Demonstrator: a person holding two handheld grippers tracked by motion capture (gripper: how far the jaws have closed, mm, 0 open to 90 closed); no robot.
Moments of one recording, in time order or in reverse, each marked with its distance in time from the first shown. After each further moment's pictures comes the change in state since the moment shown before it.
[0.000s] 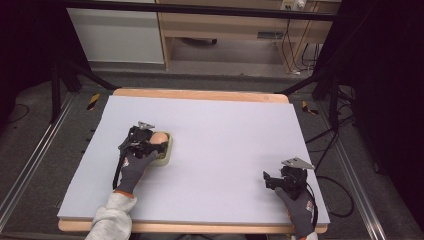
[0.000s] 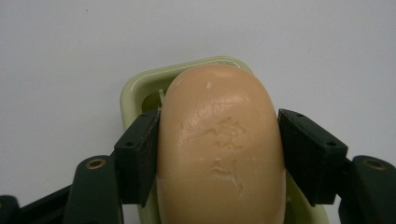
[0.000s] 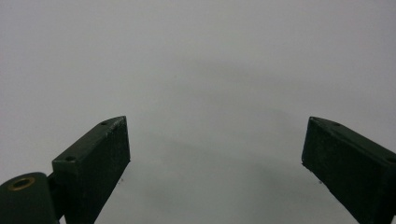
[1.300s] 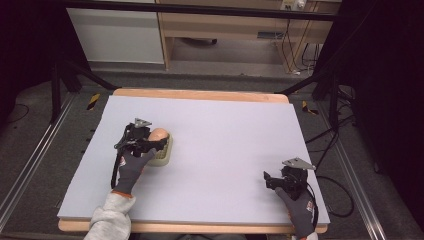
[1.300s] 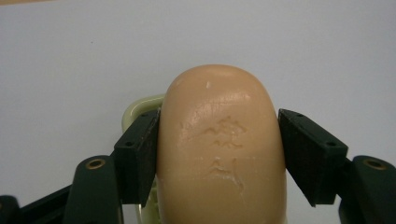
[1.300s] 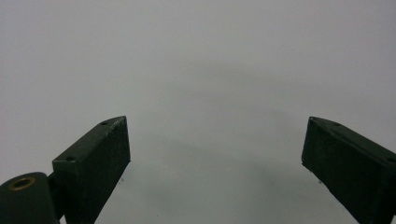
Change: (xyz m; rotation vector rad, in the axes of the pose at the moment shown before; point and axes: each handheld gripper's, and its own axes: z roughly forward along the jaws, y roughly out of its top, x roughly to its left) left arm -0.004 0.009 -0.022 -0.077 -0.028 -0.012; right arm -0.001 0.000 -0.001 -0.007 0.005 0.000
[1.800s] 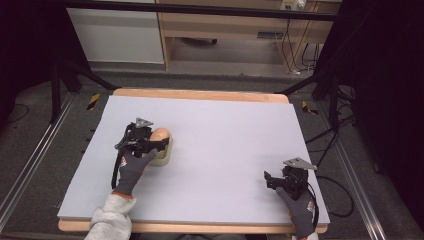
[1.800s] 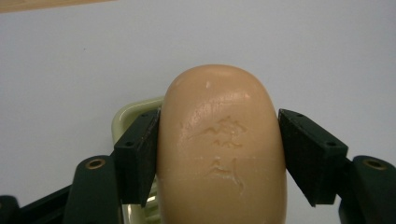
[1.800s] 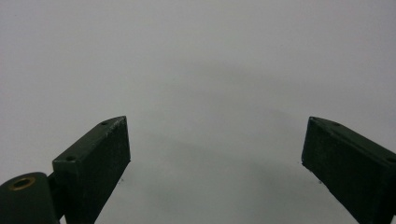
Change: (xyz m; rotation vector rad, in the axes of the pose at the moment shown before) left arm -0.007 0.004 -0.007 -0.009 -0.014 0.005; right arm -0.002 0.000 -0.001 -0.002 0.007 0.017
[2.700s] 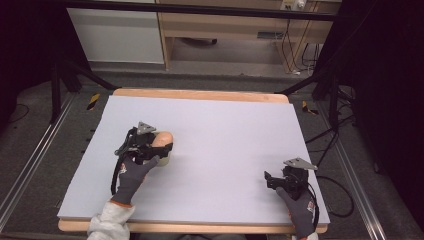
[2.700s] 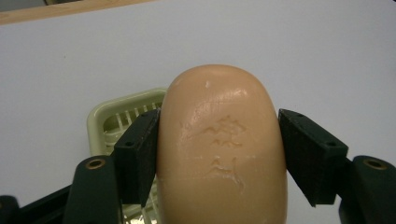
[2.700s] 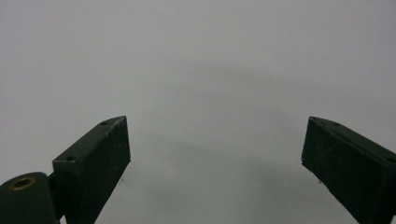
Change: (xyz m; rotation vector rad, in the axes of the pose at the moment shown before) left arm -0.024 -0.002 -0.024 -0.021 -0.038 0.045; right arm -0.001 0.000 0.000 -0.002 -0.004 -0.004
